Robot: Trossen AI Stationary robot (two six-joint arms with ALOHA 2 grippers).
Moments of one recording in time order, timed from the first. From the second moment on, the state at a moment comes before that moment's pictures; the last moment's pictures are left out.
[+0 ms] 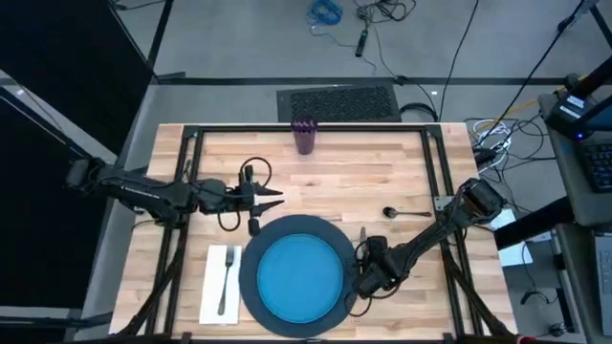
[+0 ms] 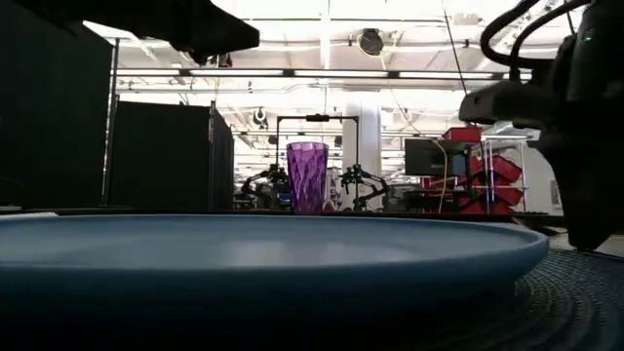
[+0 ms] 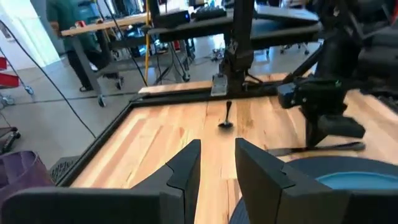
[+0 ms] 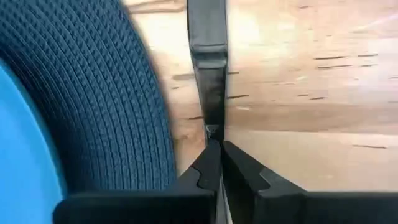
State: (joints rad) left arm -0.12 1.03 0.52 0.35 -0.24 0.14; right arm 0.60 1.83 1.13 -0.85 0.18 2.20
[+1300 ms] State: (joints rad) left arm -0.12 0.92 0.52 0.28 -0.24 0.15; right arm 0.42 1.56 1.12 -1.32 0.26 1.16
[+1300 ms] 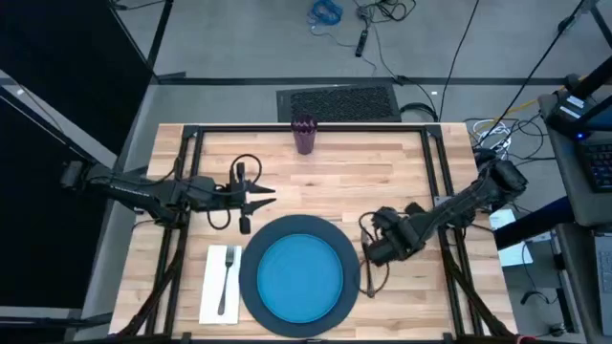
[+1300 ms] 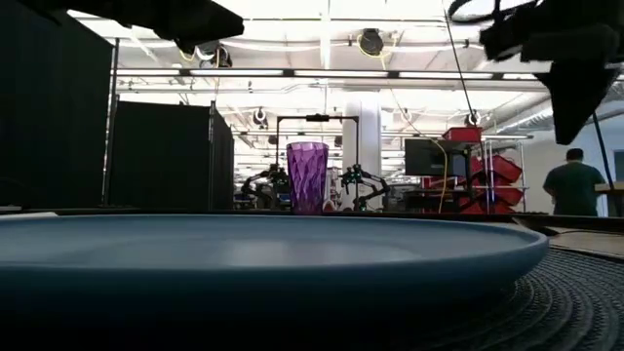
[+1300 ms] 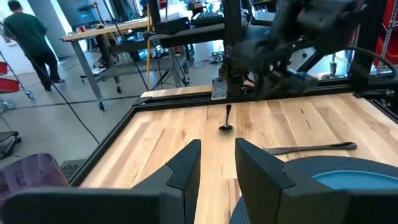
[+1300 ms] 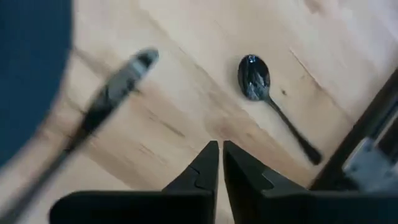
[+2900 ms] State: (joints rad) left arm -0.04 0.92 0.52 0.62 -0.27 0.25; right arm 0.02 1.07 0.78 -1.10 0.07 0.40
